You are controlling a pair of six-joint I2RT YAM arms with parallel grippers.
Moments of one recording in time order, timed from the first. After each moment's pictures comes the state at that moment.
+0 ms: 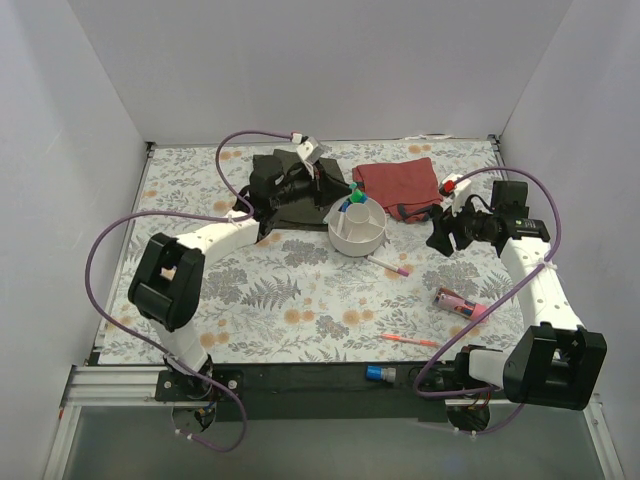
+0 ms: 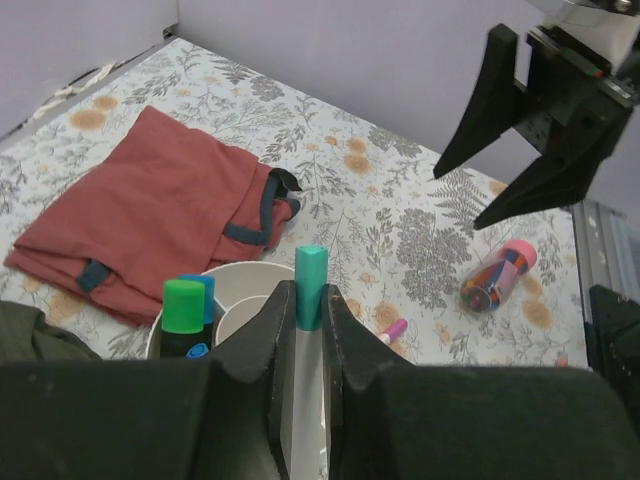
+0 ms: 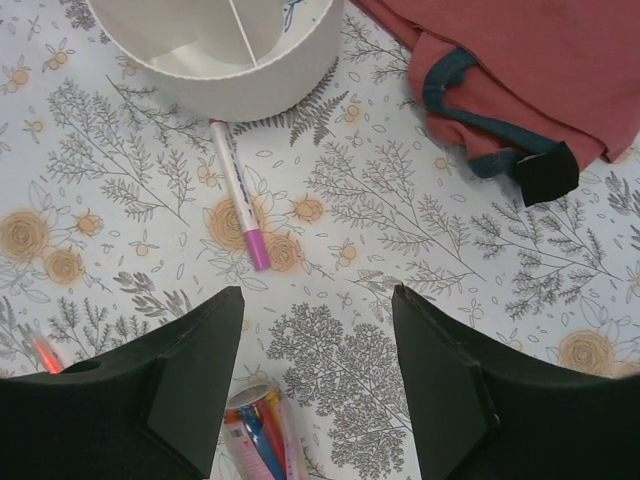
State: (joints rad) left arm -0.53 1.72 1.19 0.50 0.71 -0.19; right arm -0.08 1.21 0.98 -0.65 -0.70 -0.62
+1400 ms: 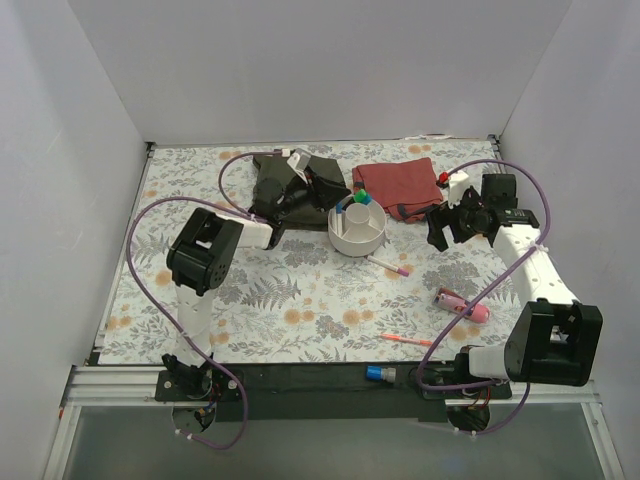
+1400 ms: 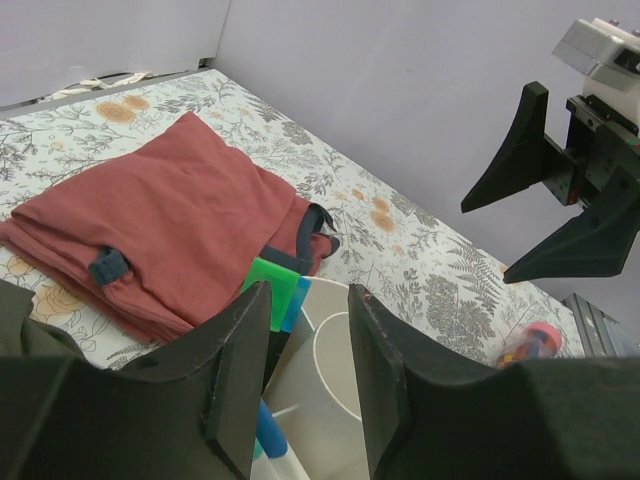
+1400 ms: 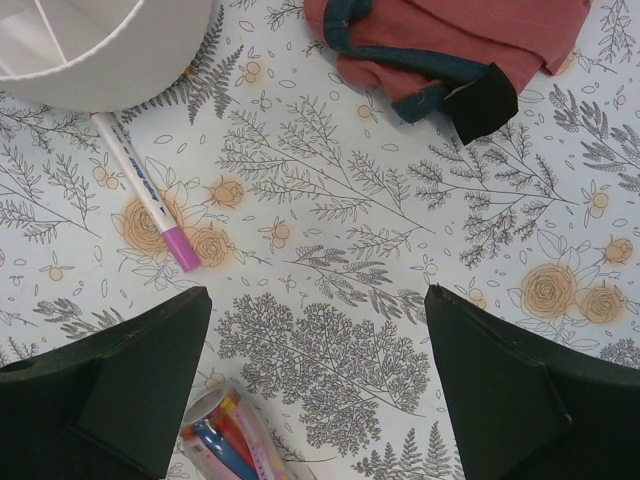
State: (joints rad) left arm -0.46 2.11 1.15 1.18 0.64 -0.58; right arm -0.03 1.31 1.01 -0.58 -0.43 -0.50
